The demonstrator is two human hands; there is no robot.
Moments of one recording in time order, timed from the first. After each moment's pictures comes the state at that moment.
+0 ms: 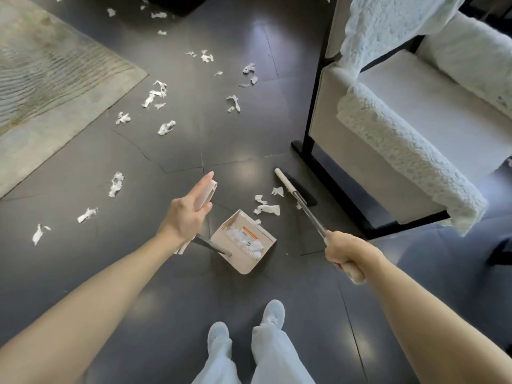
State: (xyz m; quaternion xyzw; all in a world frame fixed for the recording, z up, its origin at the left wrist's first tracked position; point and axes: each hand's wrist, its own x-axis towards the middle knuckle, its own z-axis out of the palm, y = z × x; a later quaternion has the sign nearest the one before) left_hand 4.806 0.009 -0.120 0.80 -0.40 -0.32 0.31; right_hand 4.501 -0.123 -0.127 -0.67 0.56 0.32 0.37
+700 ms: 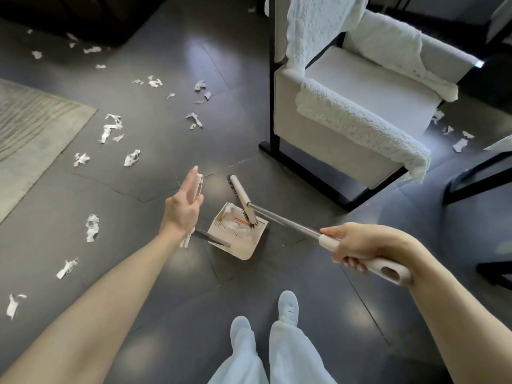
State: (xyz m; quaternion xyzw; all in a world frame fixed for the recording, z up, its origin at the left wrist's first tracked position) left_hand 4.856 0.001 -0.116 0.76 -0.46 -0.30 0.34; right_hand 4.514 -0.025 -0.011 -0.53 0.59 0.20 0.57
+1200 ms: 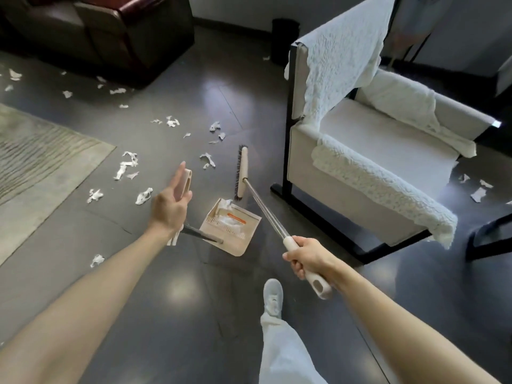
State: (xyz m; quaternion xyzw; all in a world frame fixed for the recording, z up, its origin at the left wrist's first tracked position) left_hand 4.939 -0.127 -0.062 0.77 -0.47 -0.19 0.38; right_hand 4.634 -0.132 -0.062 -0.42 0.60 -0.05 0.68
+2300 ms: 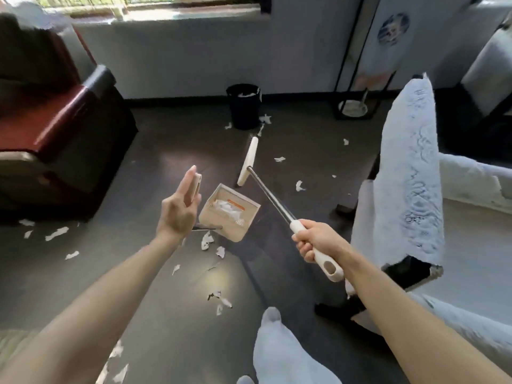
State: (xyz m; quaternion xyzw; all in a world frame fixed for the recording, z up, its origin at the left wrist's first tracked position) left_hand 5.210 -0.858 -0.025 0.60 -0.62 -0.29 0.41; right_hand 4.920 -0.782 -0.011 -0.24 0.60 -0.30 0.70
